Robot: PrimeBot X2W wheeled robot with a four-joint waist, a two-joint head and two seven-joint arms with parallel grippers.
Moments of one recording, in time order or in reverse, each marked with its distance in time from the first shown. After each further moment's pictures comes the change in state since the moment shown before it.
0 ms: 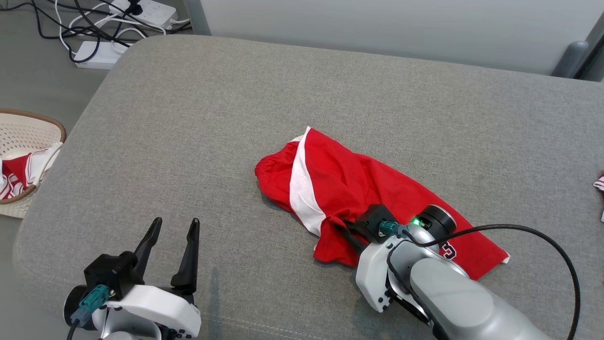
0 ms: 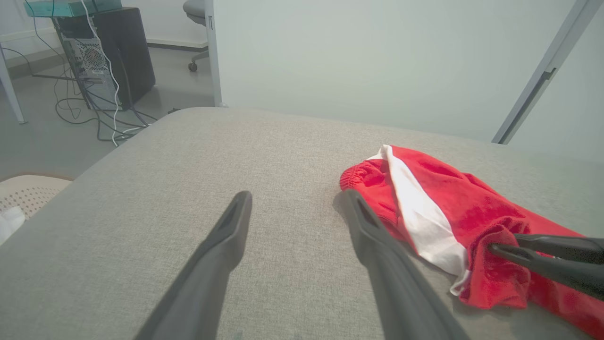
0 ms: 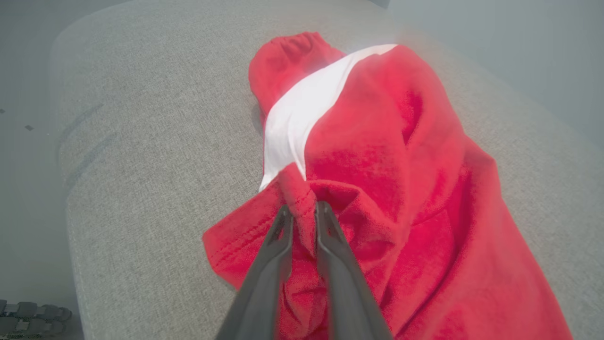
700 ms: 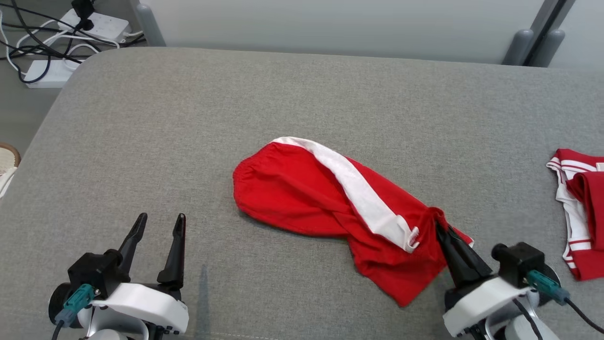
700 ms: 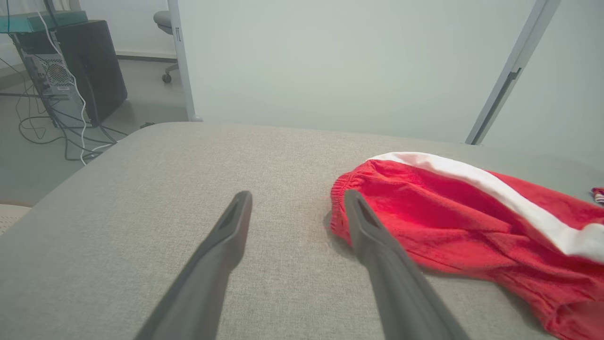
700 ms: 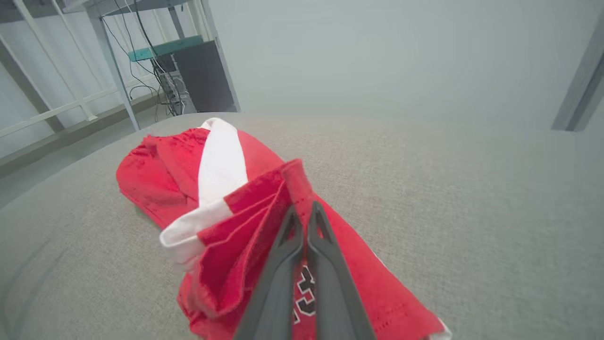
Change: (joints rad) left arm 0.003 0.021 0.022 -0.002 -0.002 0.003 -0.017; right arm 0.422 -0.118 -0.509 -0.423 0.018 0.000 -0.194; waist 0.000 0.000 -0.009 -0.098
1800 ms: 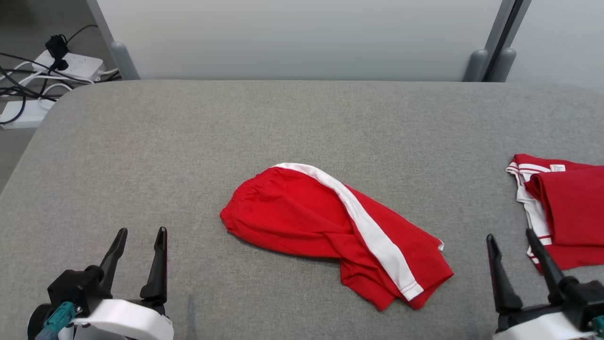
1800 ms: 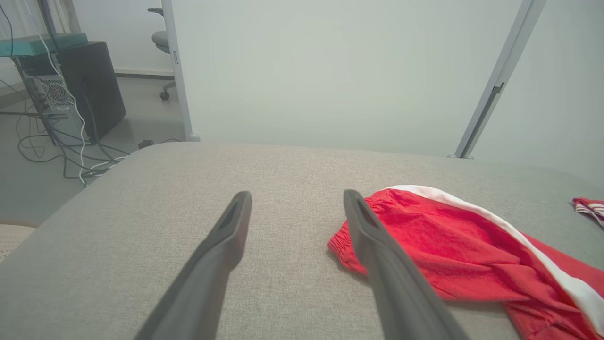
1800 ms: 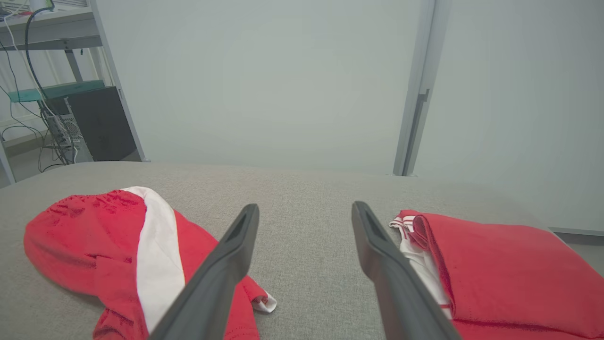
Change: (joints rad) left arm 0.078 0.056 0.038 -0.085 -0.016 0.062 0.016; right arm 0.289 0.074 -0.388 -0.308 -0.207 0.000 0.020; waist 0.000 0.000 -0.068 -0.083
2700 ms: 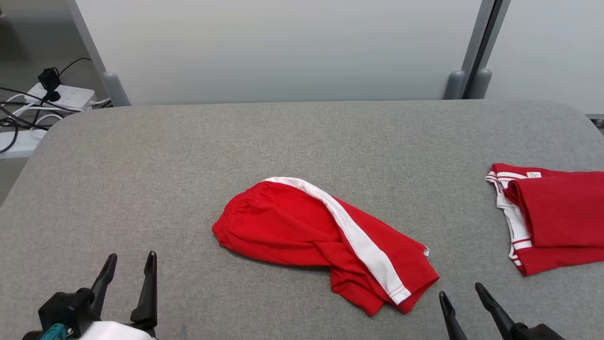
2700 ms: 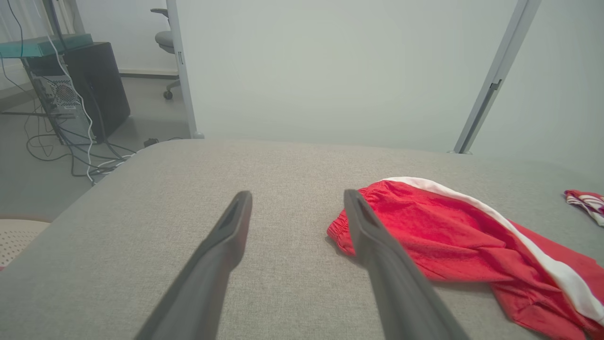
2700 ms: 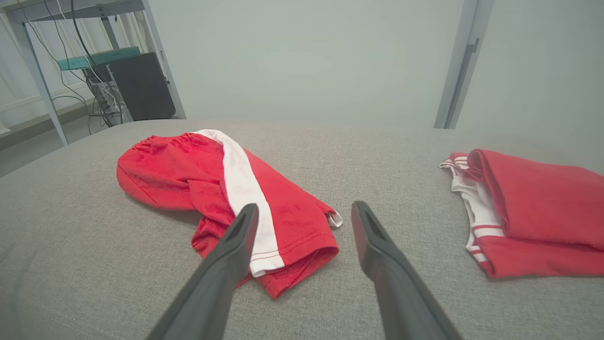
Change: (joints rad) left arm 0.105 0.041 0.018 -0.056 -0.019 0.043 0.016; right arm 0.178 0.054 0.132 -0.071 -0.039 0.000 0.068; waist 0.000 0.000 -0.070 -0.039
